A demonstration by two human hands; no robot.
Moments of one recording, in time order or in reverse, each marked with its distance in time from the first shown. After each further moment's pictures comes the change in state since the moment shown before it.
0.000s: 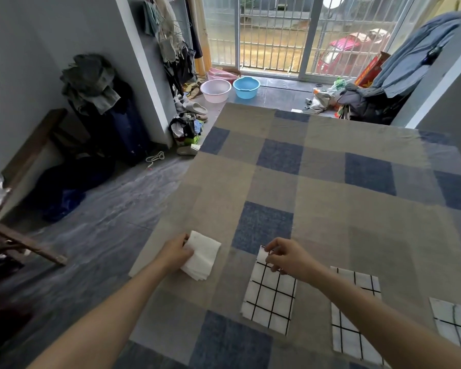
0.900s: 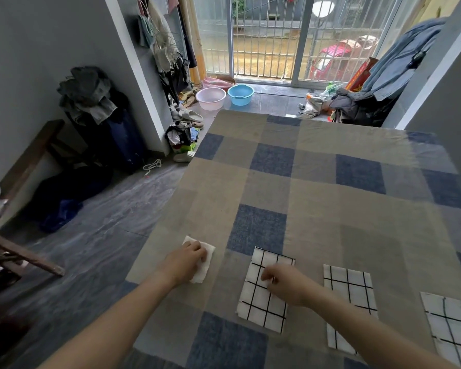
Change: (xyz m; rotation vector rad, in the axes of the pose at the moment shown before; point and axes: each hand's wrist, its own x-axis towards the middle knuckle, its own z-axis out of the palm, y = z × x) left_hand -0.010 0.012 0.018 0.785 -0.150 0.428; right_hand -0.024 0.029 0.016 -0.559 -0.104 -0.127
